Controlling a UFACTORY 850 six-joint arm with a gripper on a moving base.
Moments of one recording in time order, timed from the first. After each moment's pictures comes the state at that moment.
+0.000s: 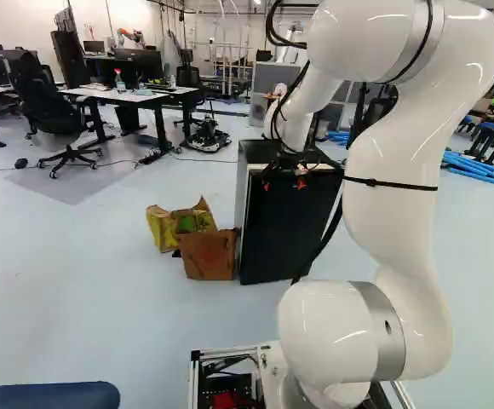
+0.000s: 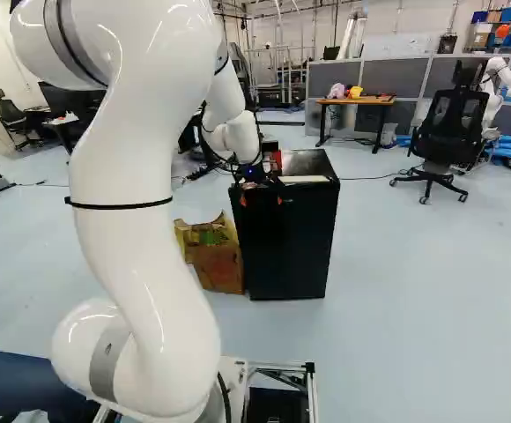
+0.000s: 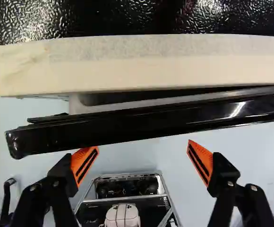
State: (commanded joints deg) arm -7.3 -23.3 -63.9 -4.9 -25.4 0.0
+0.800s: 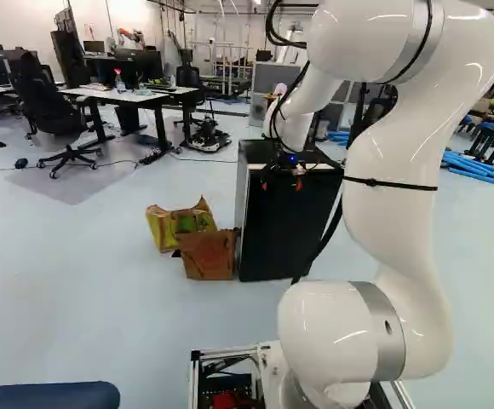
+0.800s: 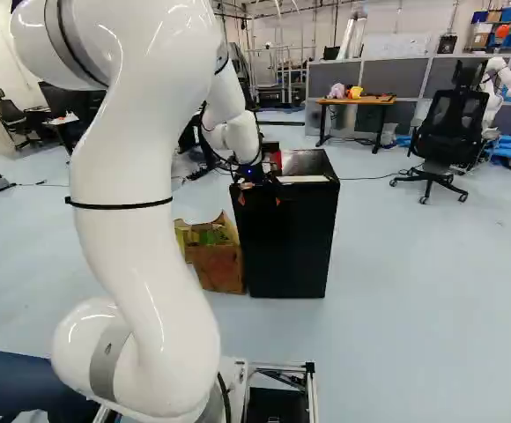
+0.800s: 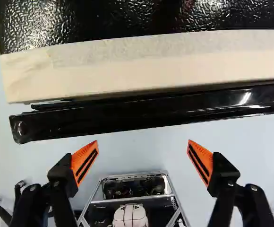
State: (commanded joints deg) arm -7.3 -23.3 -63.9 -2.9 -25.2 0.0
